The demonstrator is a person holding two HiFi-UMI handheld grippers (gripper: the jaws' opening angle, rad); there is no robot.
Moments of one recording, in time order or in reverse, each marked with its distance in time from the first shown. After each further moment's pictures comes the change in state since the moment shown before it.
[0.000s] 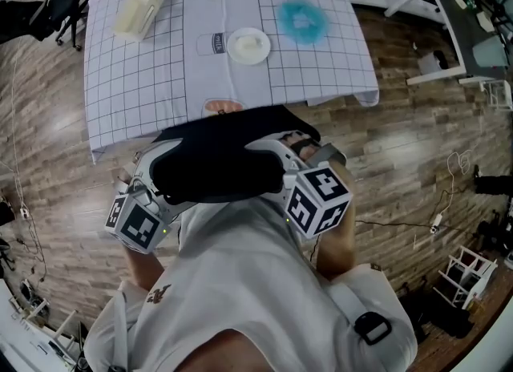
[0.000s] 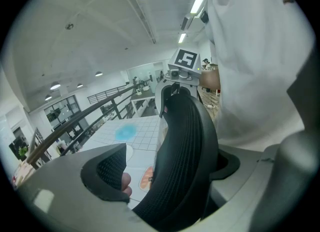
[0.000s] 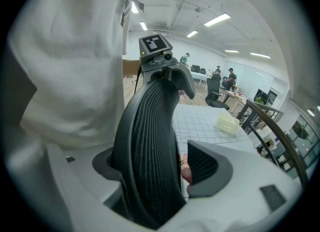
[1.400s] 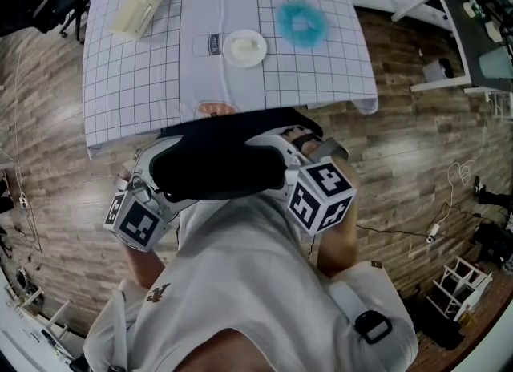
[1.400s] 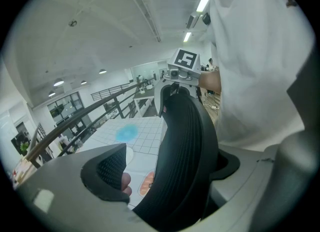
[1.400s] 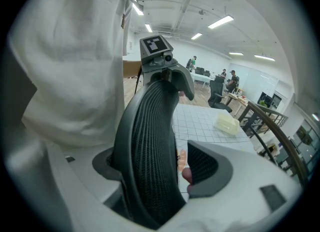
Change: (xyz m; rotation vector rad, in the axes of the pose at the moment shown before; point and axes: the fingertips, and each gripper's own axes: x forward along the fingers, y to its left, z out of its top) left arm 0.036 0.011 0.023 -0.042 0.012 0.031; right arm -0.027 -0.019 -0.032 -0.044 -0.021 0.038
